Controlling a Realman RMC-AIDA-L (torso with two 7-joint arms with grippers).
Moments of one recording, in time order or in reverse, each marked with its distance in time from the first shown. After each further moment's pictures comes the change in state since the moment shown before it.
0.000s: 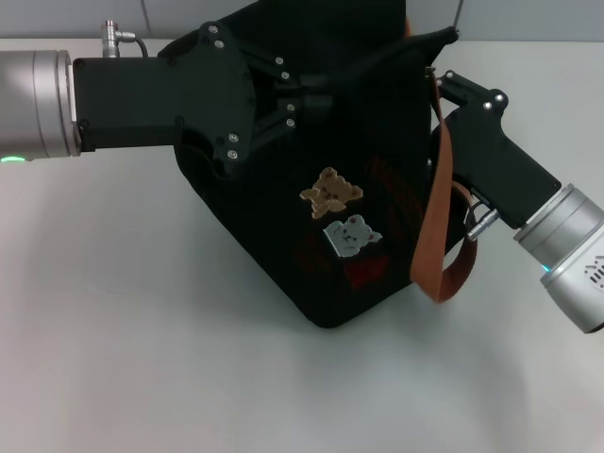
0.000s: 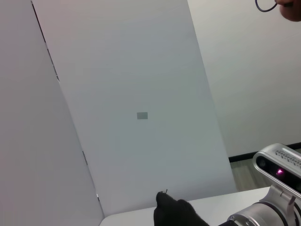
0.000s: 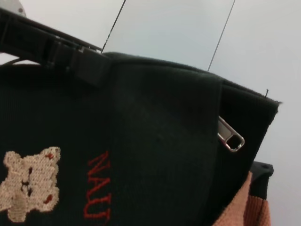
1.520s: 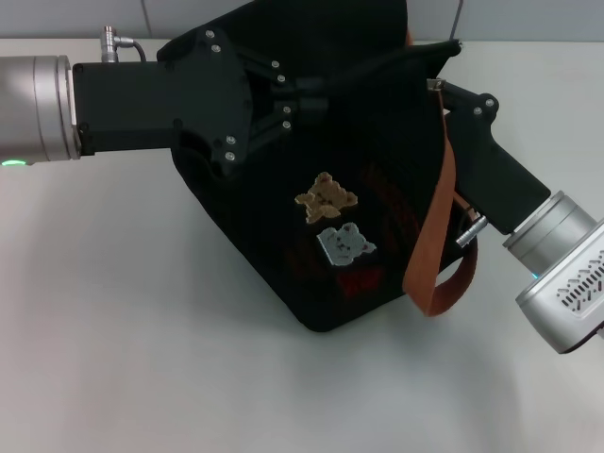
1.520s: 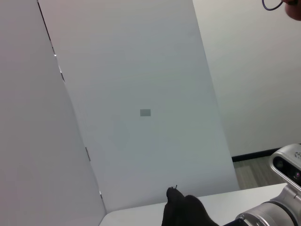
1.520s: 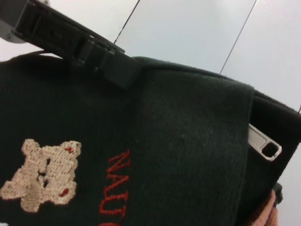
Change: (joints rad) left arm -0.001 0.003 -0.002 -0.029 0.000 -0.008 0.014; right arm -0.005 0.002 0.026 0.054 -0.011 0.004 -0.155
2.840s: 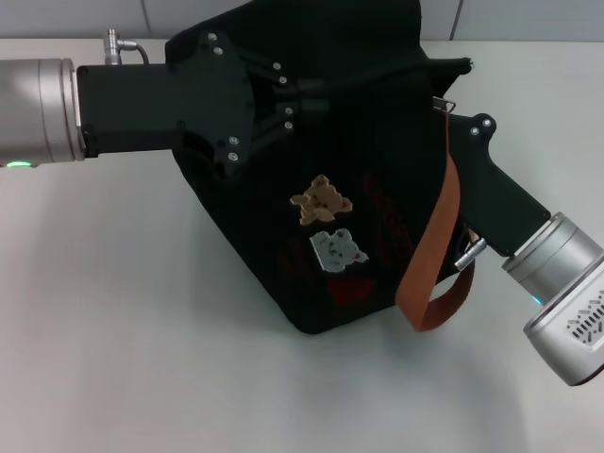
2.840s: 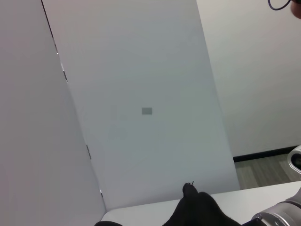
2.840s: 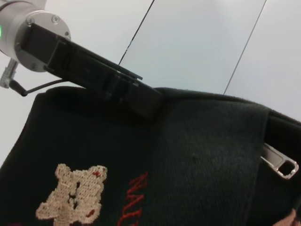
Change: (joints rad) left arm -0.002 -0.002 0.005 -0.013 0.001 -0.011 0.000; right arm -0.034 0.000 0.004 0.024 -0.051 -0.044 -0.001
